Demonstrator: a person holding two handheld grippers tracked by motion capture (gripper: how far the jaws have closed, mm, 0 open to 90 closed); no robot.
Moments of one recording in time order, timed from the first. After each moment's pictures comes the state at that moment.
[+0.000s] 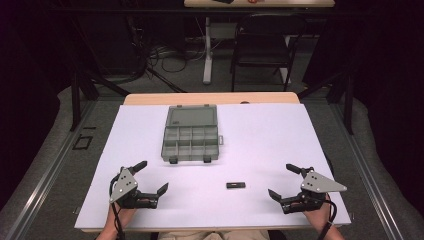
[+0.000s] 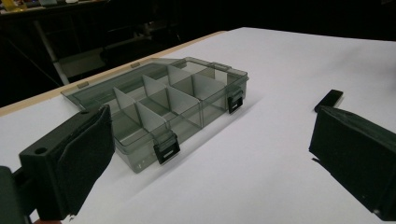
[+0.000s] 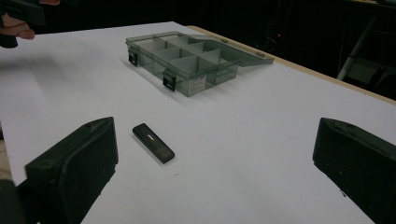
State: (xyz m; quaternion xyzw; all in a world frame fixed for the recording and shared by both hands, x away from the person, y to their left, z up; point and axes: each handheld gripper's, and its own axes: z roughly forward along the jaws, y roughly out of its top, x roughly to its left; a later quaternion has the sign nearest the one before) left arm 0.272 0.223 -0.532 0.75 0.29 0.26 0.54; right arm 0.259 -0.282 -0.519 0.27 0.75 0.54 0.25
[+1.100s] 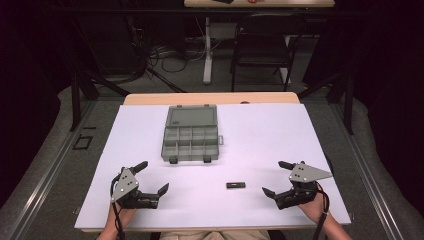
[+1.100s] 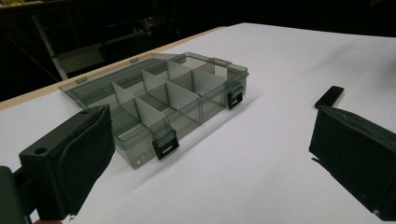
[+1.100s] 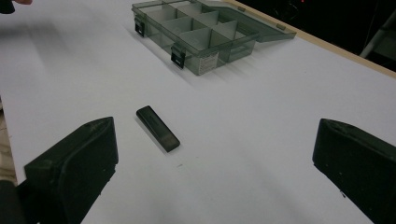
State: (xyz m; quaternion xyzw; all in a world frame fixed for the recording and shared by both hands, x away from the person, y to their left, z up) left arm 0.273 0.221 -0.534 0.75 0.29 0.26 0.54; right arm 0.278 -0.266 -0.509 0.26 0.81 0.48 0.21
